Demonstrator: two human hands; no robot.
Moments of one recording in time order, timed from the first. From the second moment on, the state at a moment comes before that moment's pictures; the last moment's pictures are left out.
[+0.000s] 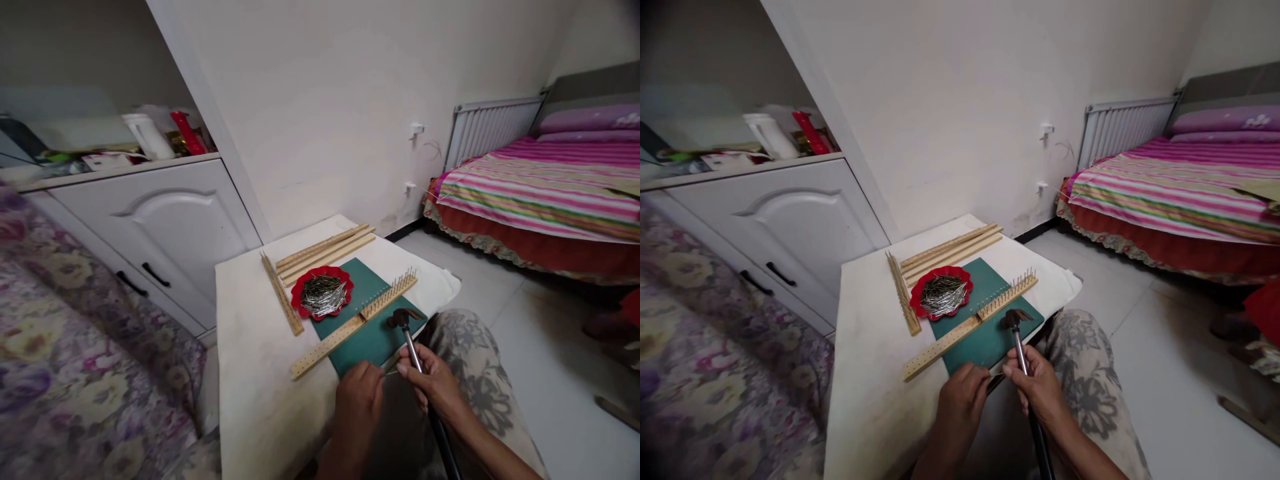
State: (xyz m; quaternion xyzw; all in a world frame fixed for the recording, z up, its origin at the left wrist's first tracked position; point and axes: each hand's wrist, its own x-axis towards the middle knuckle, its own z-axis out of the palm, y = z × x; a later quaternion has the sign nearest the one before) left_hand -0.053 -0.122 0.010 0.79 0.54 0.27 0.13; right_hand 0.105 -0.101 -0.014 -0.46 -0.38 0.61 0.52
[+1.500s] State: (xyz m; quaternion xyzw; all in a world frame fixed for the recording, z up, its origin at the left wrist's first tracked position) left_hand -0.065 -0.028 0.004 0.59 0.64 0.44 0.21; right_hand 0.116 -0.097 -0.038 -0.44 -0.38 0.70 0.42
